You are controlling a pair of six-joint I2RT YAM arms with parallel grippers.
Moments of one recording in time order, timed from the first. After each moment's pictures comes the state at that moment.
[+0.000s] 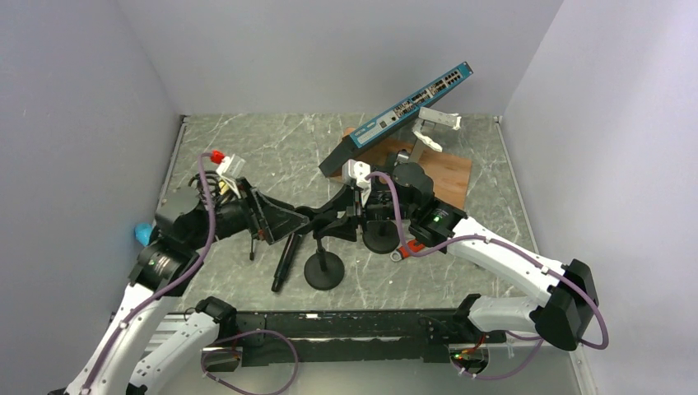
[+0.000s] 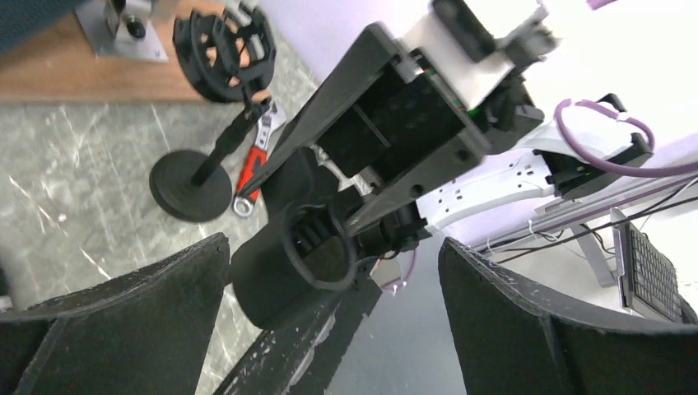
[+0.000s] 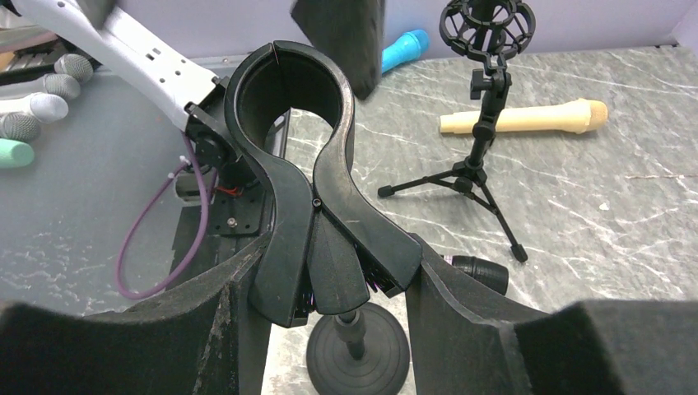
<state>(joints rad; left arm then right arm) -0.45 0.63 0.96 -0.37 0.60 -0.67 0.83 1.21 0.96 0.12 -0.73 -0.04</state>
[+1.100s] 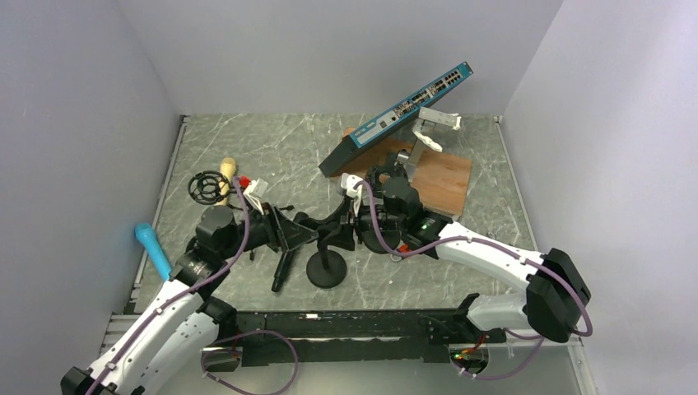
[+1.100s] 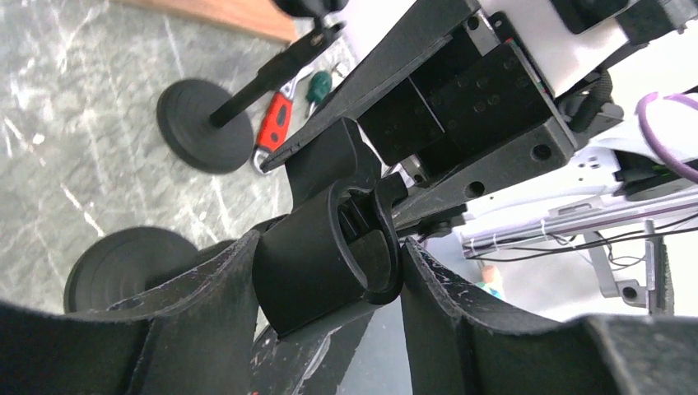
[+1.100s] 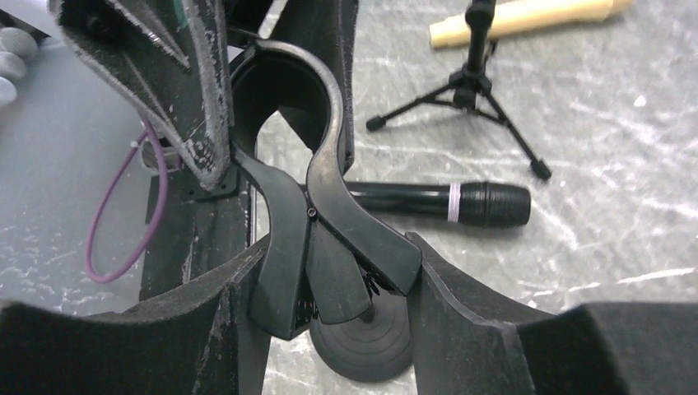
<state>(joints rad) -0.47 0.64 0.54 -0.05 0.59 -0.79 0.83 1.26 0.83 0.19 -0.65 0.00</state>
